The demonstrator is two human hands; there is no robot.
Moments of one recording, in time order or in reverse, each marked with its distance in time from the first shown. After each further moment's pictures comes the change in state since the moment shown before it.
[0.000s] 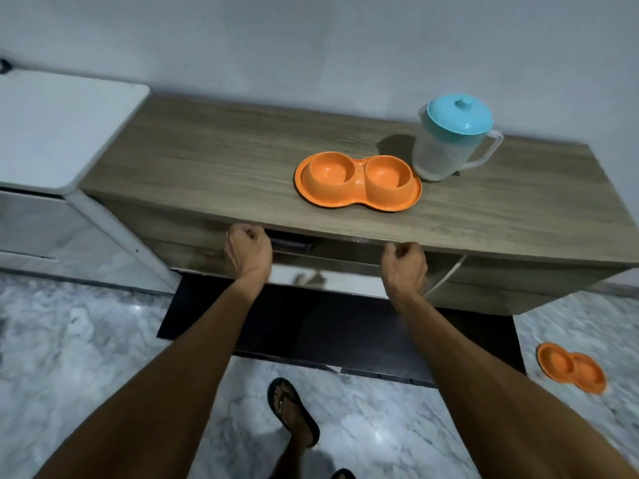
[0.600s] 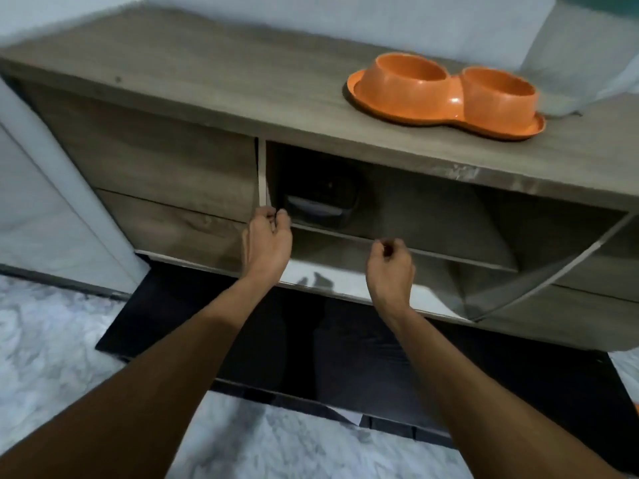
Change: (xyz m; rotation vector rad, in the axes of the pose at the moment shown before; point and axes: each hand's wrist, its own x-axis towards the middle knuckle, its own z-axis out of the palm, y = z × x) left_hand 0.065 -0.159 0.057 -0.066 -0.134 0.268; right_hand -0.006 0.097 0.196 0.183 -0.122 -0.236
